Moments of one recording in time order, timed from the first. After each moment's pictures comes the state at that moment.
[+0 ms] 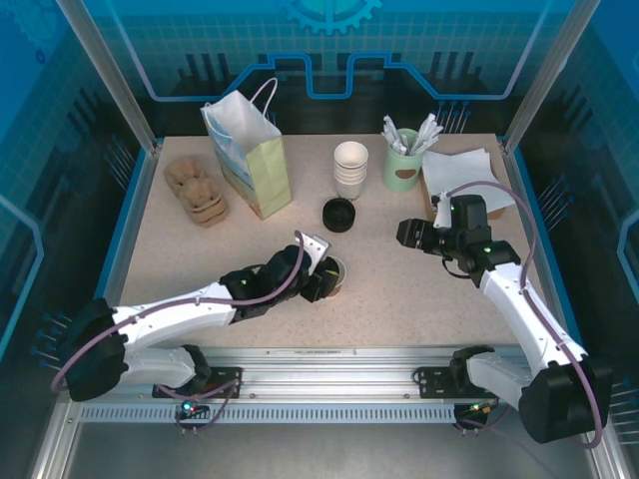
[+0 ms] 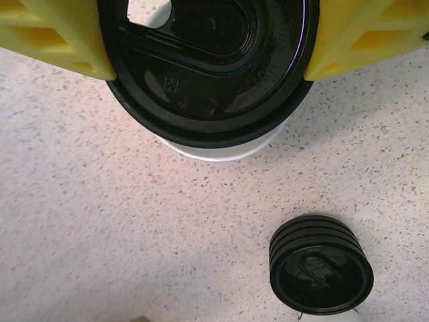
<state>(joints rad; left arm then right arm) -0.92 1.25 0.74 -0.16 -0.21 -0.28 0.17 1.07 0.83 -0.52 -0.31 0.41</state>
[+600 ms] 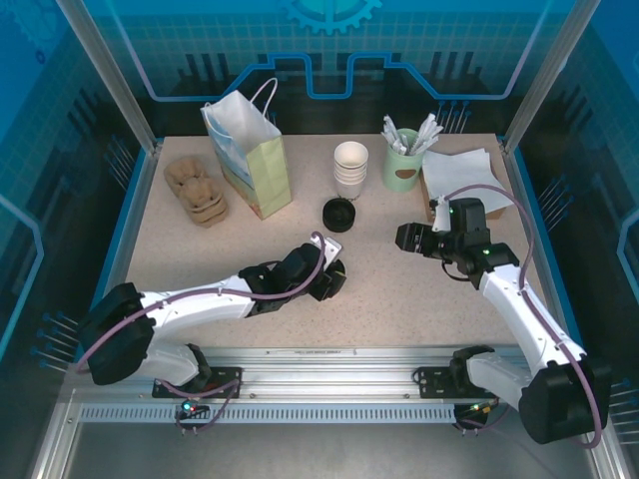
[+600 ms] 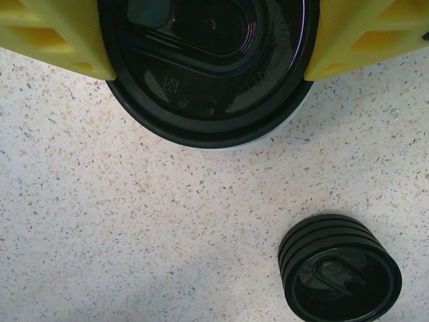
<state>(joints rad) -0.93 1.38 0.78 -0.12 -0.23 -0.22 0.17 1.06 0.80 -0.52 -0.32 0.39</state>
